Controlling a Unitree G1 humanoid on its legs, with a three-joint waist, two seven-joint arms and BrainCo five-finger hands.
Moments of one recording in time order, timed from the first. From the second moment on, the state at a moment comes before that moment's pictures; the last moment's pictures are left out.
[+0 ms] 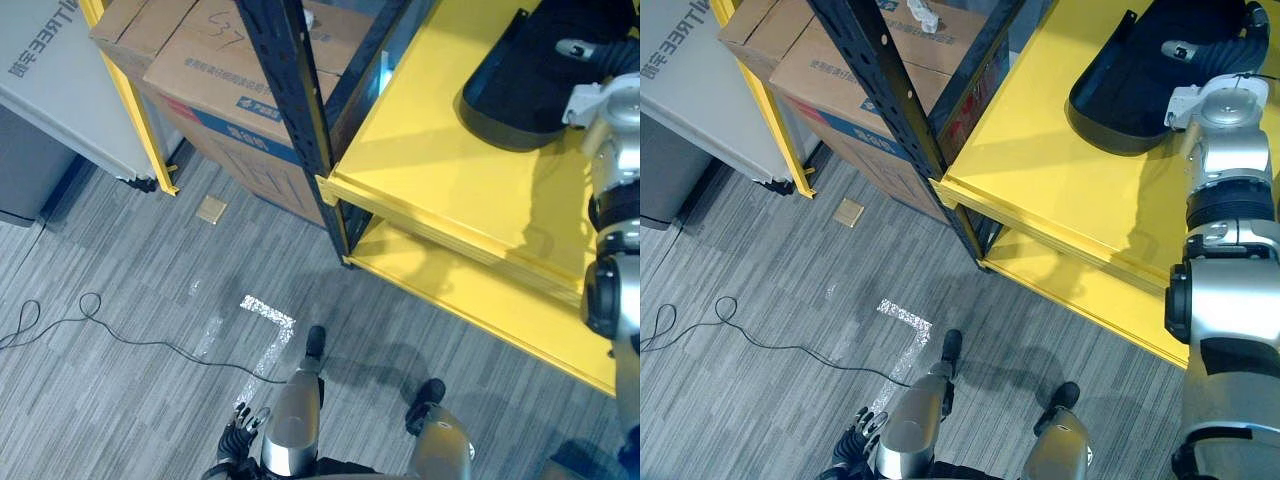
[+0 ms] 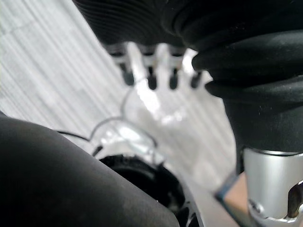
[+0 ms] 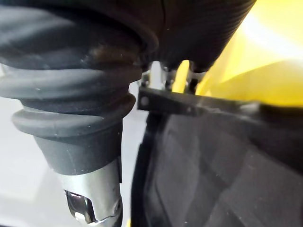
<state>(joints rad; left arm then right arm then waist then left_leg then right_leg) 0.27 0.07 -0.09 0.70 -0.54 -0.20 0.02 -1.34 -0.71 0.07 1.03 0.21 0.15 -0.30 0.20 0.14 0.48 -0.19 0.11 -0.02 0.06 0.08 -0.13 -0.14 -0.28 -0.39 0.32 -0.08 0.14</state>
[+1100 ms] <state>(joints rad) 0.27 0.11 -0.01 0.70 -0.42 -0.21 0.02 -0.79 -0.41 -0.11 0.44 0.16 0.09 -0.35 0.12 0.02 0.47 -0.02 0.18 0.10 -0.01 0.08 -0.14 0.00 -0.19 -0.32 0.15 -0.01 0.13</state>
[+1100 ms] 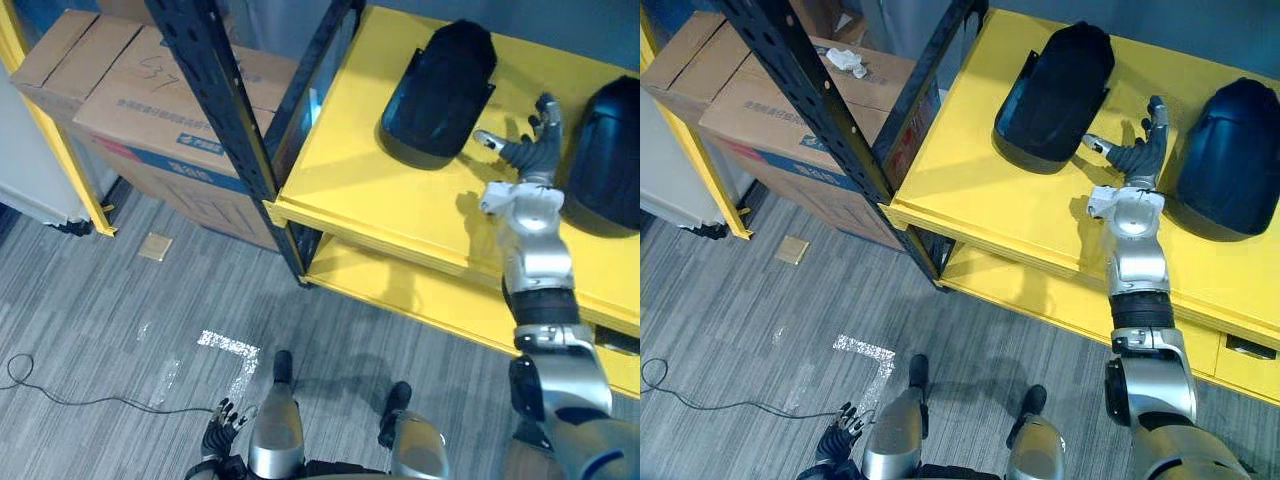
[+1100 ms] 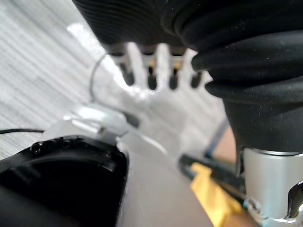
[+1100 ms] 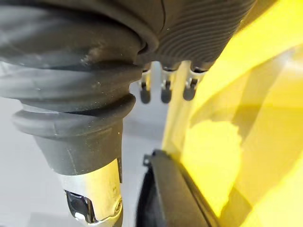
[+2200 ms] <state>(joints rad) 0.26 0.11 0.00 0.76 -0.43 -0.24 0.03 -0.76 -0.38 -0.22 0.56 0.29 -0.02 -0.53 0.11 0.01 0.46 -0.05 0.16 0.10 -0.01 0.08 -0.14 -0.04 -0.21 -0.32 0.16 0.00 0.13</state>
